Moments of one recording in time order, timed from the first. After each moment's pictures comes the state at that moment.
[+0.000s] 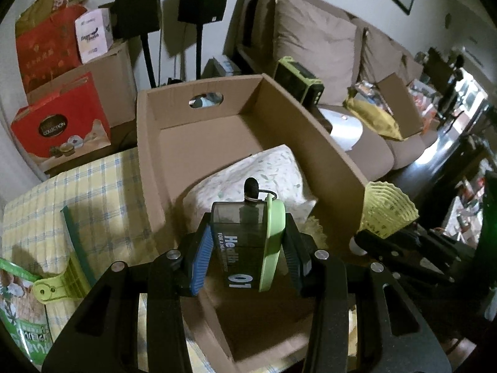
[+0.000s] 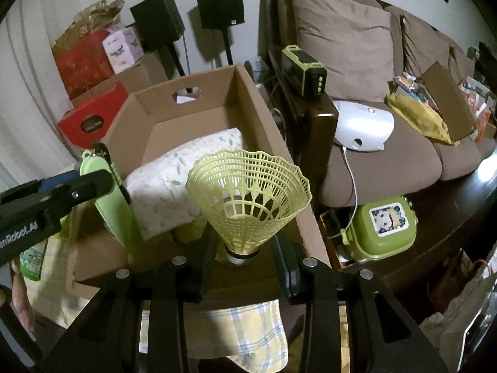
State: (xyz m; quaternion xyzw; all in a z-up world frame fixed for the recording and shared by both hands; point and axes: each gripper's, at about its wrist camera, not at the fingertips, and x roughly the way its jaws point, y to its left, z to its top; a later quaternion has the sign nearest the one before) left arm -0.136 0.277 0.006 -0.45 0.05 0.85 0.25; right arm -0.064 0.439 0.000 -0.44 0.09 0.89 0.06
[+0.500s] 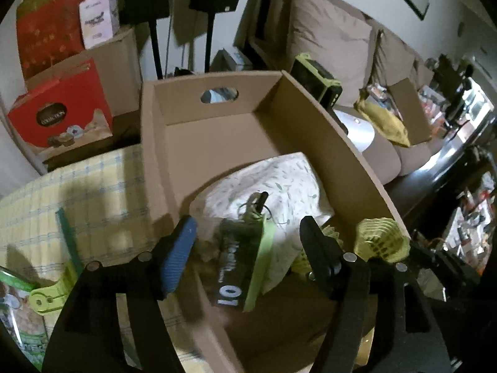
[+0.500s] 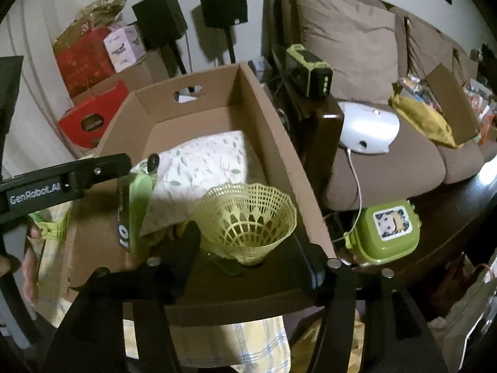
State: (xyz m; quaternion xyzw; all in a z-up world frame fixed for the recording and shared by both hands) left arm -0.167 0.268 -0.001 -0.47 0.03 0.85 0.24; right arm -0.073 0.437 -0.002 -0.43 0.09 0.90 0.05
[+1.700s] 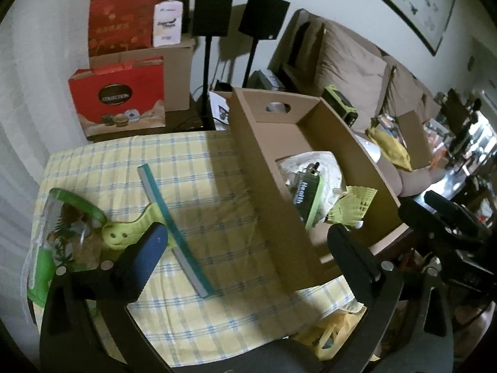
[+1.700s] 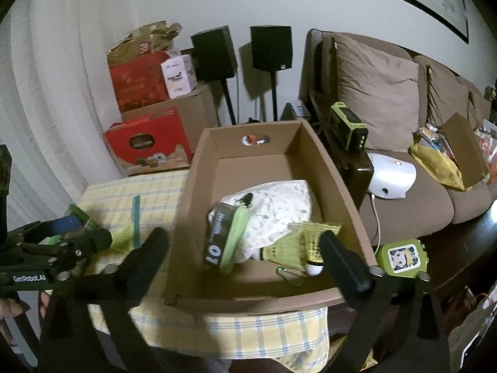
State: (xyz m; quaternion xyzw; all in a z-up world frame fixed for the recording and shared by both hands) left arm -0.094 0.127 0.040 -0.44 -0.03 0.87 0.19; right arm -0.041 0.350 0.073 -0.36 0.05 0.93 -0.01
